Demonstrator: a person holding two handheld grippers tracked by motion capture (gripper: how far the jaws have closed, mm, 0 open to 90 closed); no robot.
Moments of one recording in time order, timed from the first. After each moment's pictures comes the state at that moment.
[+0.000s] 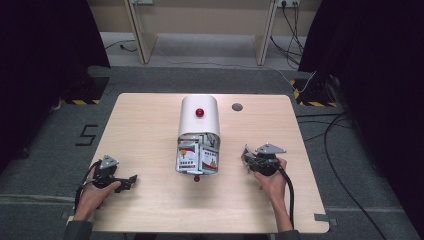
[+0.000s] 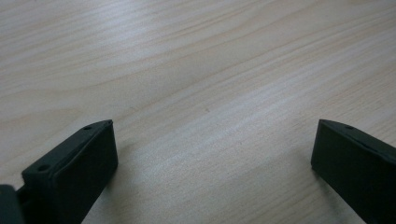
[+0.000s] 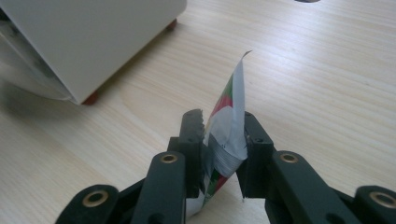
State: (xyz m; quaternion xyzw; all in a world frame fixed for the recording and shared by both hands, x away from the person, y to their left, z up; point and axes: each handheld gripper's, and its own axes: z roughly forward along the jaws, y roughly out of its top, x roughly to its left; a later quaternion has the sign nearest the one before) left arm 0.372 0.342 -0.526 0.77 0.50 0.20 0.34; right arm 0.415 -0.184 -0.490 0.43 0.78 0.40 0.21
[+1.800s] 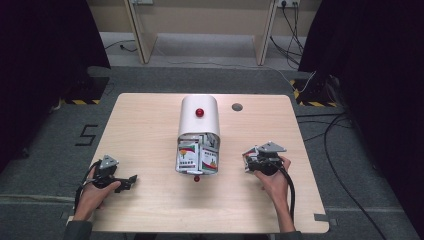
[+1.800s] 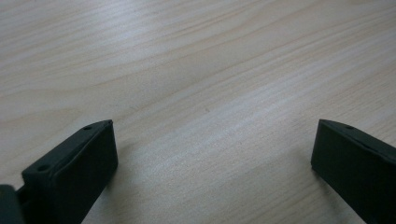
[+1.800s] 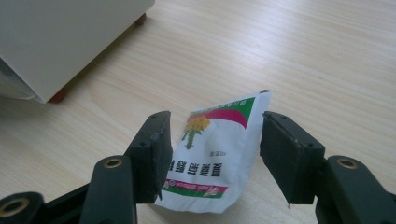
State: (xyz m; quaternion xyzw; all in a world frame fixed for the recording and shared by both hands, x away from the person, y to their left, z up) left arm 0.372 0.342 -0.526 0.77 0.50 0.20 0.34; right arm 0.413 -0.186 -0.480 0.46 0.78 0.35 0.25
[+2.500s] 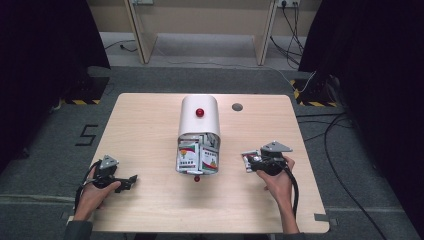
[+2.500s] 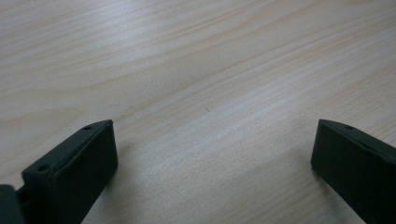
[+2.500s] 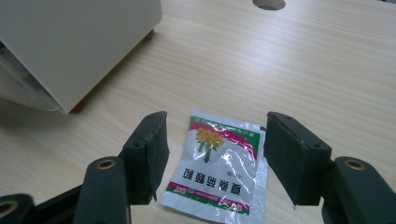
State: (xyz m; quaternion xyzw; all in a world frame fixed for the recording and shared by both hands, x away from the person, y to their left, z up) left arm 0.372 0.342 -0.526 0.77 0.50 0.20 0.34; right arm 0.407 -0.193 -0.469 0.46 0.77 0.38 0.23
